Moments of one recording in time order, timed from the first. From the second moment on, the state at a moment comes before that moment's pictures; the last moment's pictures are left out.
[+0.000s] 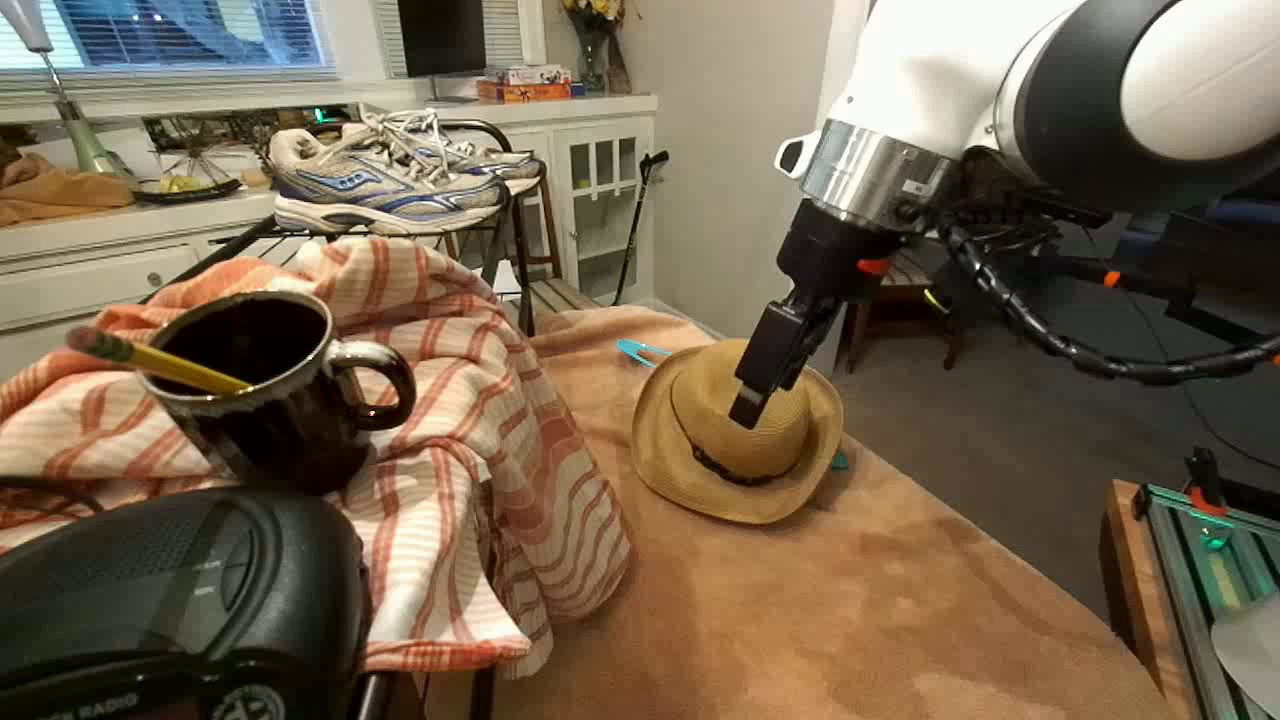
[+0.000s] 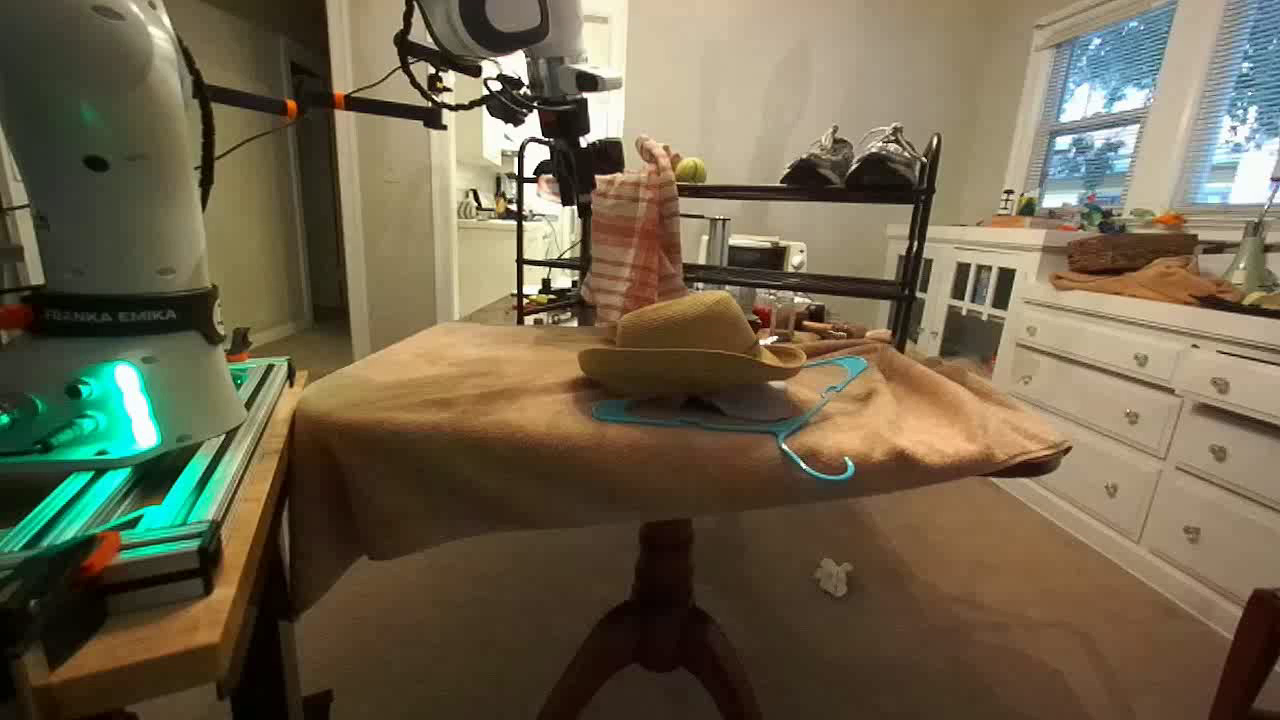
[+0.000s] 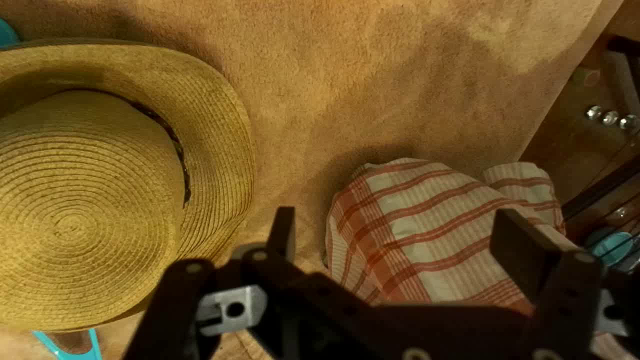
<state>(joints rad) 0.14 -0.22 0.18 -2.49 0.20 2.55 0.20</state>
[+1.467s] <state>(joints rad) 0.16 -0.11 0.30 -1.97 0.15 2.06 0.89</state>
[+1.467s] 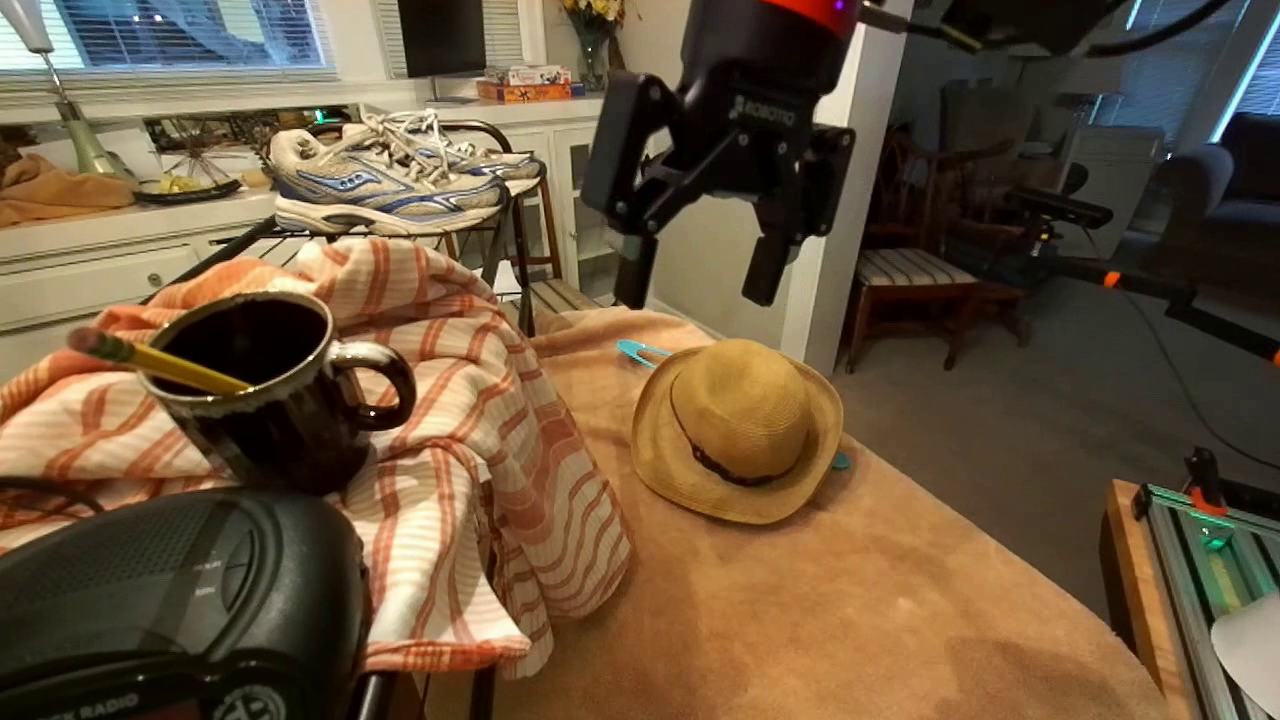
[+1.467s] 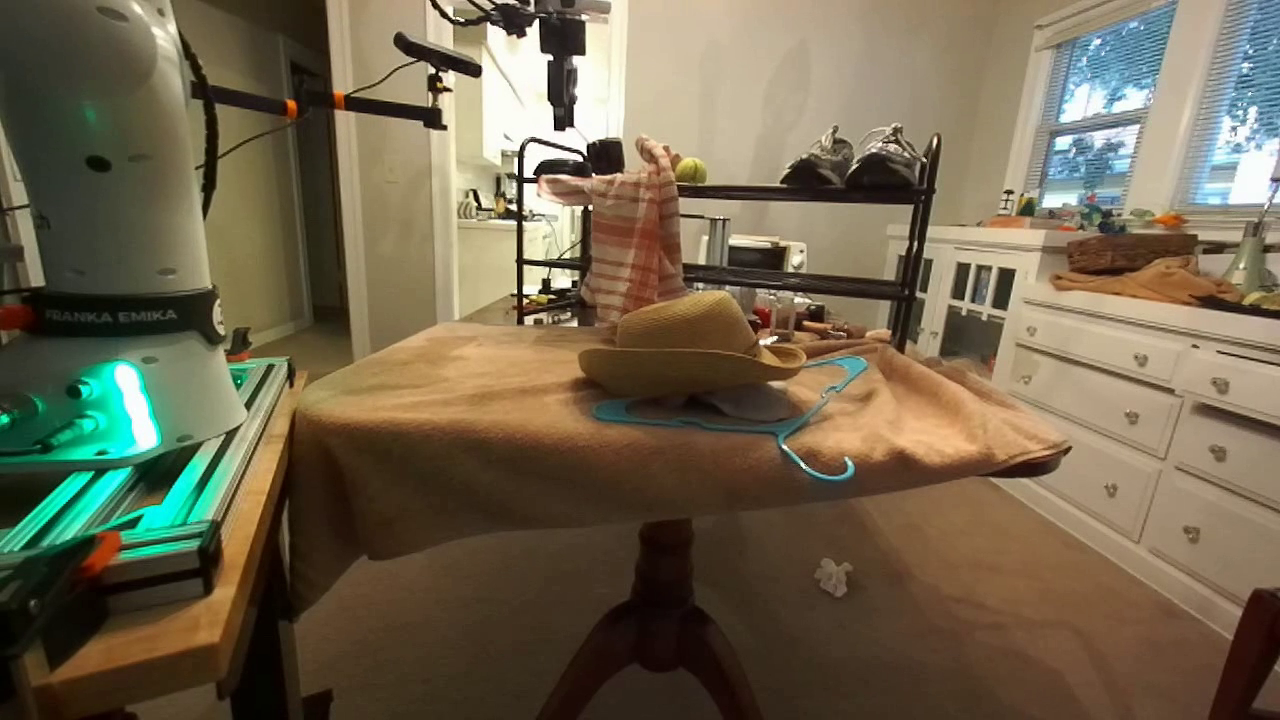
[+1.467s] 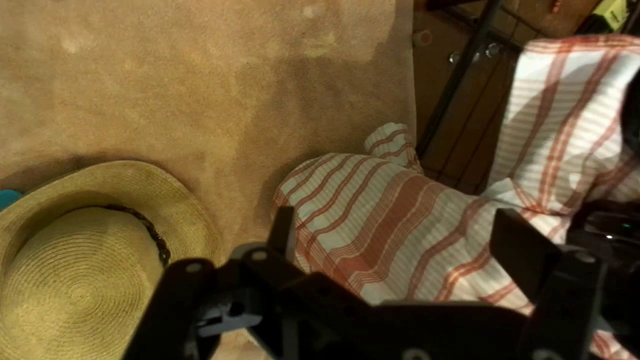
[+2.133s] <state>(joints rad) 0.28 0.18 0.31 -1.59 0.15 2.04 1.12</state>
